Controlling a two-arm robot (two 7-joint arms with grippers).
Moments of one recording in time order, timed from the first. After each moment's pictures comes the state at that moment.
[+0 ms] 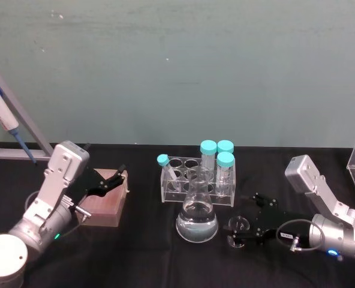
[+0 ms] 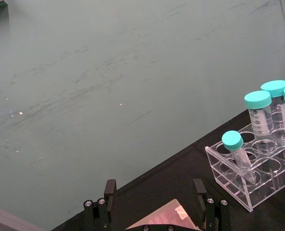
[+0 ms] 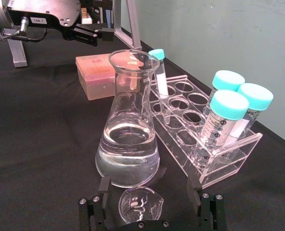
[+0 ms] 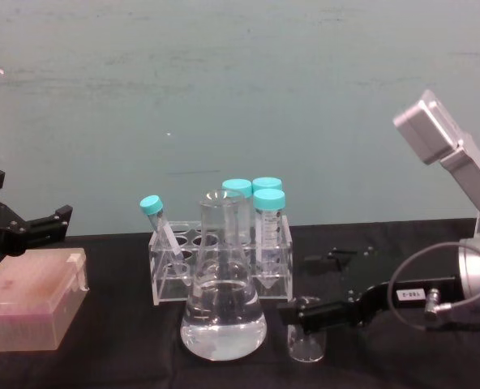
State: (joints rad) left arm -0.20 0.60 0.45 -1.41 -0.25 -0.12 0.03; right arm 0.54 0.38 -0.61 -1.04 0.31 -0.07 0.76
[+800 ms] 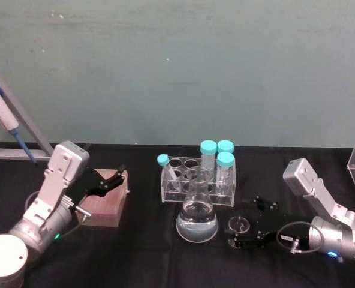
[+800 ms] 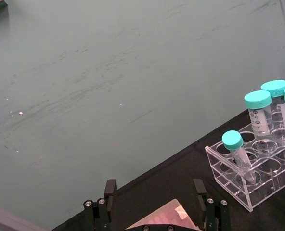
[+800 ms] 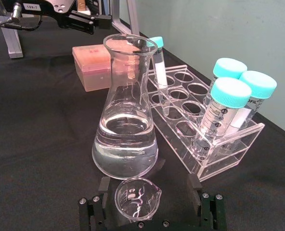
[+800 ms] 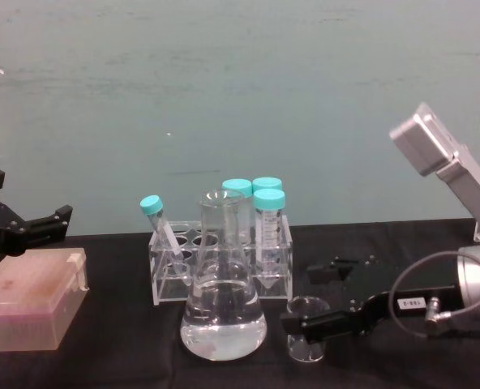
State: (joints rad) left arm -0.20 0.60 0.45 -1.41 -0.25 -0.12 0.03; right arm 0.55 0.38 -0.63 -1.00 0.30 -0.07 0.76
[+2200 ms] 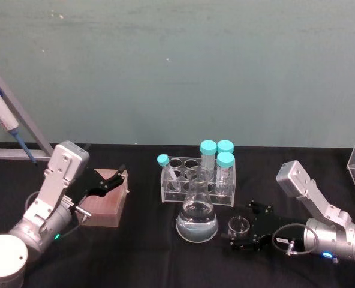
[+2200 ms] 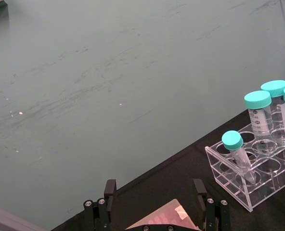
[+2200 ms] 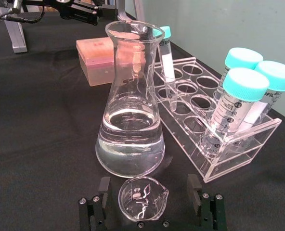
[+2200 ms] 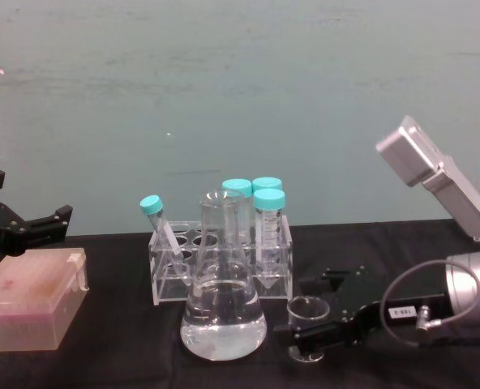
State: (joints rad) left arm -0.20 0.60 0.45 -1.41 -0.25 -0.12 0.03; right arm 0.58 0.34 -0.64 -0.93 0.29 -0.08 0.80
